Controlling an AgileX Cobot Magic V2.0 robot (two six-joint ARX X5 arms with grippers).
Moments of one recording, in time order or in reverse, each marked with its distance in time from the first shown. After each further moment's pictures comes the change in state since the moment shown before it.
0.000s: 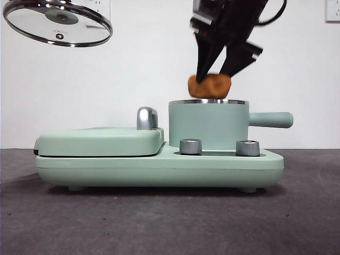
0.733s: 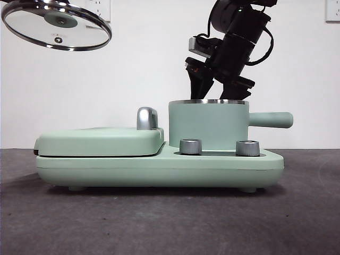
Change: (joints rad) left arm 0.000 0.001 0.000 -0.034 0.000 -0.008; right arm -0.027 0.135 0.010 0.065 -0.039 -0.002
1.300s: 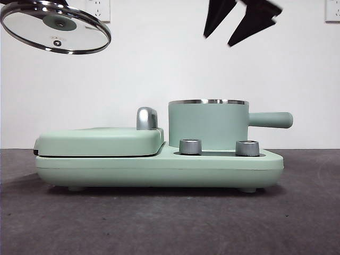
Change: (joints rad) left arm -0.007 0.000 0.000 -0.018 0.000 0.000; right arm 0.008 -0.468 -0.262 0.144 0.022 0.008
